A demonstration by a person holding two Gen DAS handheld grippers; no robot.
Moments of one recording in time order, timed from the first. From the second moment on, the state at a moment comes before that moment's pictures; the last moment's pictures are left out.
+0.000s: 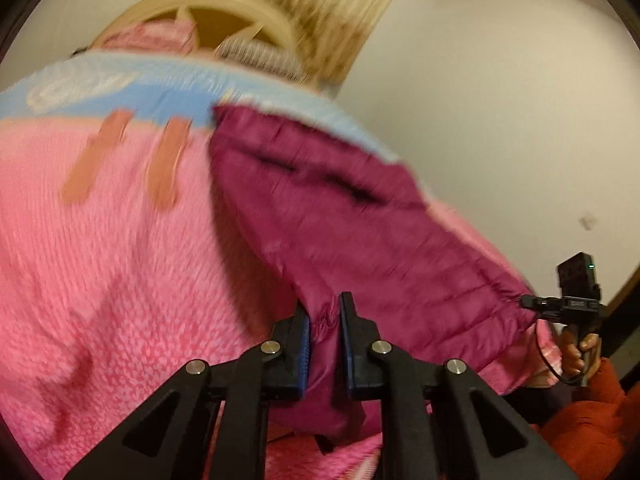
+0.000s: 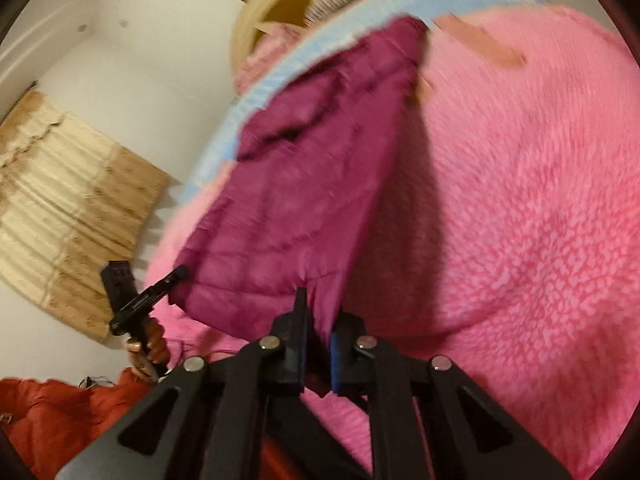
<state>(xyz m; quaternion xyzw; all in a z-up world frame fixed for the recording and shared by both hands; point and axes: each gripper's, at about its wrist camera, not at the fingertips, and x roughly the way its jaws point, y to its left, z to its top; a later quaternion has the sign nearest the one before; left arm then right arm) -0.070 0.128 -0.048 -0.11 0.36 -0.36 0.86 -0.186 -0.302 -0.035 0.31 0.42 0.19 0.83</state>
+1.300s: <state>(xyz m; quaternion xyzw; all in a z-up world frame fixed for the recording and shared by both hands) -0.014 0.130 -0.054 -0.15 0.43 -0.24 0.86 -0.160 -0.325 0.033 0.54 0.23 0.25 0.77</state>
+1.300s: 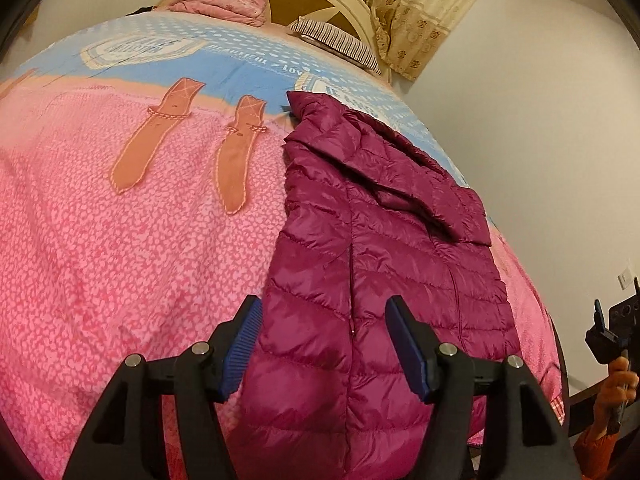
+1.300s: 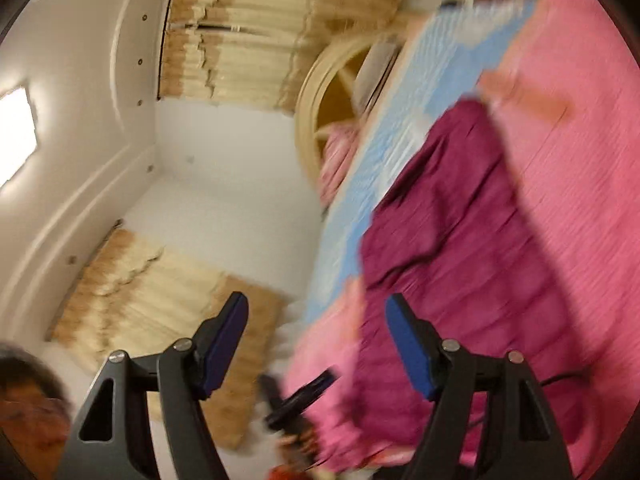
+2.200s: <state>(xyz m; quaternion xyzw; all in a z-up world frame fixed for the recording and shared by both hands) -0.049 0.141 -0.107 -0.09 0.49 -0.27 0.82 -0.139 -0.301 -0.073 0.25 0.55 0.06 0.80</state>
